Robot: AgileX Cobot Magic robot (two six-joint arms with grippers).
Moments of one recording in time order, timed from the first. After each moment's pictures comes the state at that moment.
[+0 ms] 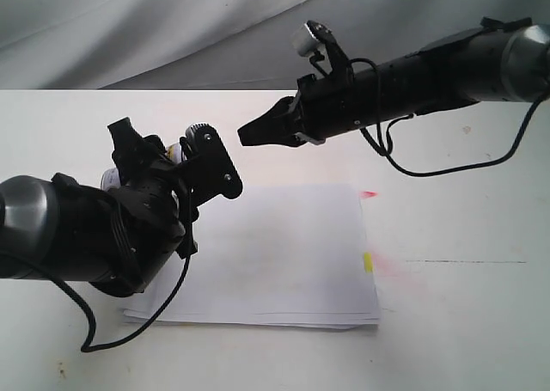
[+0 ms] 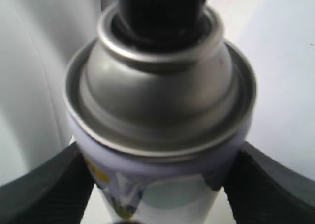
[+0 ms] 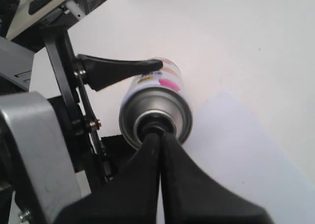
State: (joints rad) left arm -0.78 1.87 -0.86 1.65 0.78 -1.09; right arm 0.31 2.07 -1.43 1.37 1.01 -1.41
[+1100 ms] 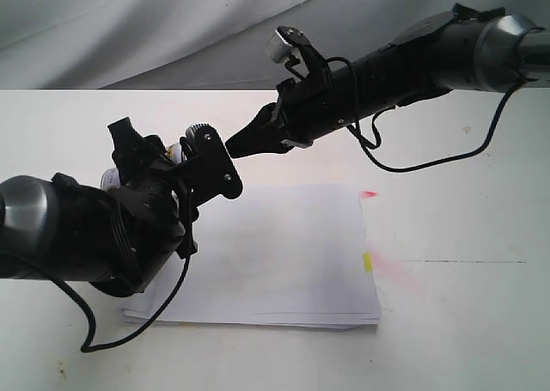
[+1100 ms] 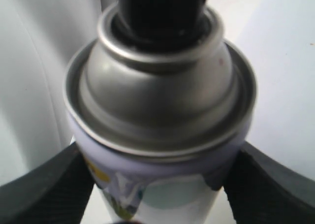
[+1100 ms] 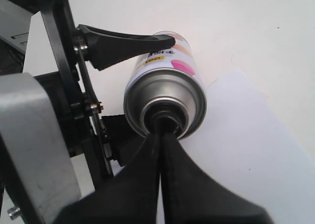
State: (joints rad) left arm -0.78 1.87 -0.86 1.65 0.78 -1.09; right arm 0.36 2.10 -1.53 1.21 1.03 -1.31
